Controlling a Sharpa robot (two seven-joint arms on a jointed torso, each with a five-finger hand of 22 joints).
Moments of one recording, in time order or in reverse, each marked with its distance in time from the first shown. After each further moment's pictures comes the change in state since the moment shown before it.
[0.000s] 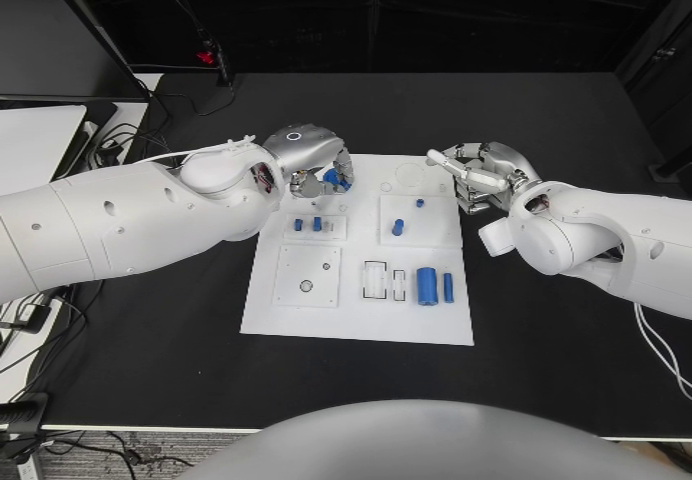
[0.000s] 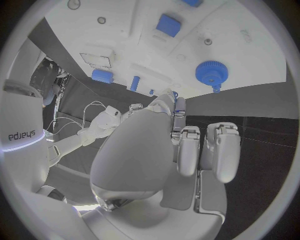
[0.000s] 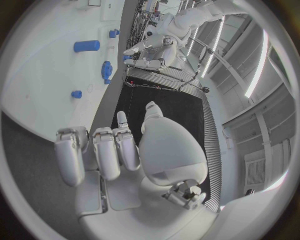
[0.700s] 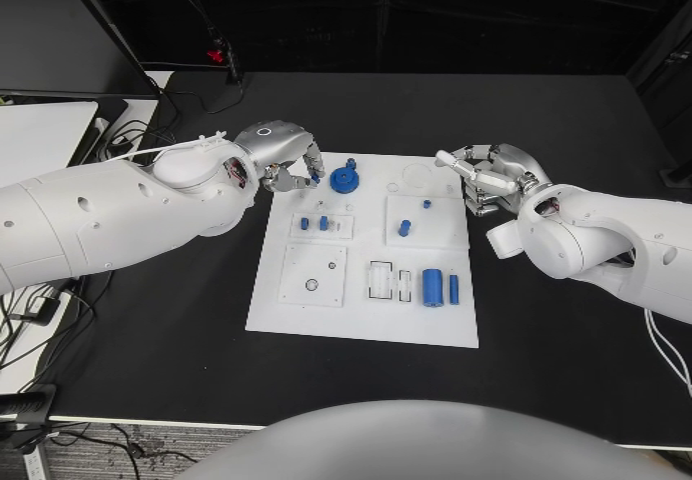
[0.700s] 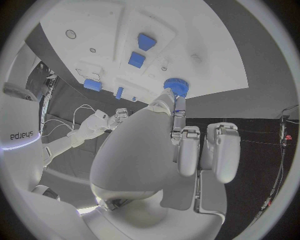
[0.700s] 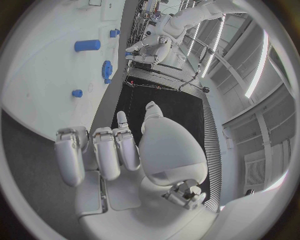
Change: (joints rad) left arm -0.003 -0.078 -0.001 -0.027 0.000 0.013 -0.027; left_hand -0.001 -0.002 -0.001 0.000 0.000 0.005 -0.002 -0.006 0.000 0.004 0.004 -0.003 0.000 0.000 0.000 0.000 0.000 0.000 0.000 0.000 0.004 0.000; right arm 0.000 -0.002 0.000 -0.001 0.000 0.000 0.001; right_hand 0.000 0.000 0.000 0.000 0.000 0.000 0.000 0.000 -0.001 0.000 0.000 0.000 0.000 0.000 0.000 0.000 0.000 0.000 0.000 0.000 0.000 0.000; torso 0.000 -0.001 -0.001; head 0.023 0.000
